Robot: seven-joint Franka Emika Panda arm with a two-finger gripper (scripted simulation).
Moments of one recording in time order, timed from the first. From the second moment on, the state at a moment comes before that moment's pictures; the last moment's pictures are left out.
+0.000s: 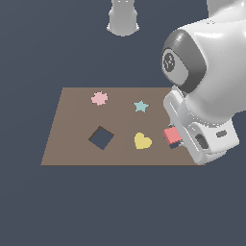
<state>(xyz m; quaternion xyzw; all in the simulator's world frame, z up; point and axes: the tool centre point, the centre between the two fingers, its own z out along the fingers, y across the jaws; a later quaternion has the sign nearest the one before) 0.058 0.169 0.040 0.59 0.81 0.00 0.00</state>
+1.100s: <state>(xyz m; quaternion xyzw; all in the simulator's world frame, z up) 0.066 0.177 0.030 0.57 0.82 0.00 0.00</state>
